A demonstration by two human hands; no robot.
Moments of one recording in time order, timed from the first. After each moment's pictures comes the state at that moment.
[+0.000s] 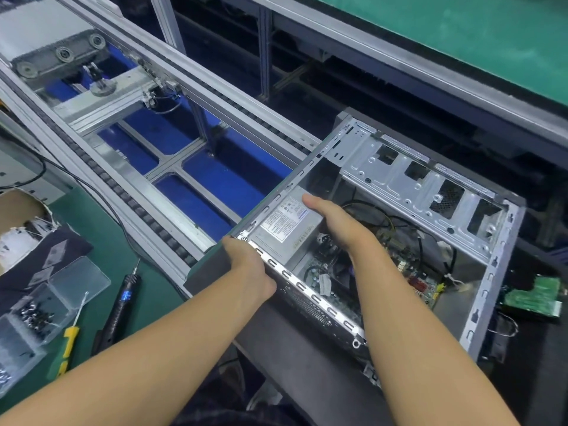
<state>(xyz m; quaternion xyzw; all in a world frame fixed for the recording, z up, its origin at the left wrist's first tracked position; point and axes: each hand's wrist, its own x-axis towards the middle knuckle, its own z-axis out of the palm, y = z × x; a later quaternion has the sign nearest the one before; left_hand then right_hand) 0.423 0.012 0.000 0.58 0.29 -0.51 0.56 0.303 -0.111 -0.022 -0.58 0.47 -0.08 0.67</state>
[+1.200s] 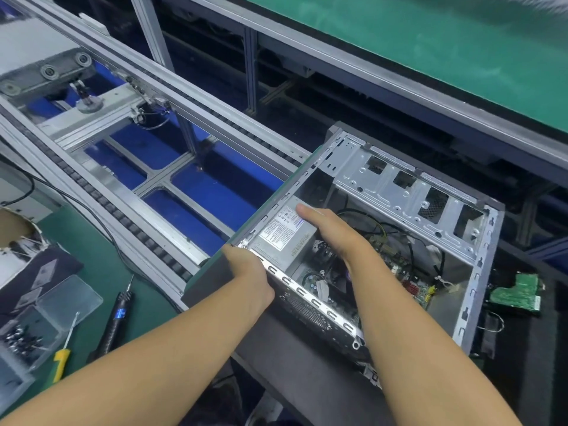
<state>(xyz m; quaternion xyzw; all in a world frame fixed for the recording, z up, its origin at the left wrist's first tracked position) 0.426 0.008 0.003 0.60 0.28 -0.51 0.56 0.307 -0.111 -0.019 -0.61 0.49 -0.09 0.62</state>
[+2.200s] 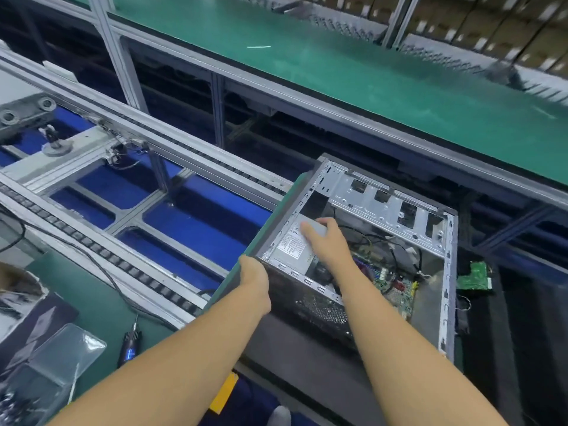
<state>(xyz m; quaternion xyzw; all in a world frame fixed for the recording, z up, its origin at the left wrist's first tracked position) 0.472 0.022 -0.003 0.60 0.12 -0.62 0.49 0.338 -0.057 0.007 -0.56 0.65 -0.27 0.44</state>
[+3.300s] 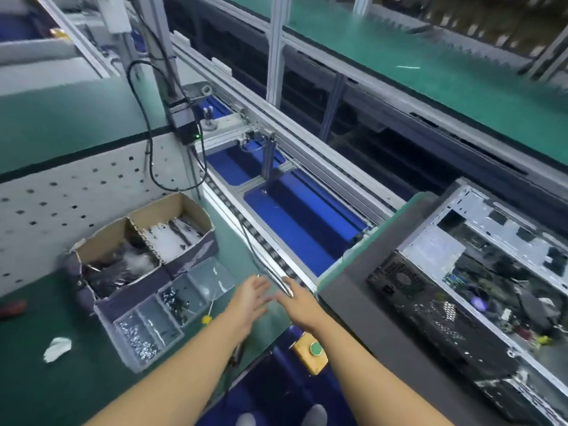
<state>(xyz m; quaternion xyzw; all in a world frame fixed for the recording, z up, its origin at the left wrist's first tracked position) 0.668 0.230 -0.051 0.63 0.00 -0.57 0.53 0.556 0.147 -0.084 -0.73 0.47 0.04 0.49</state>
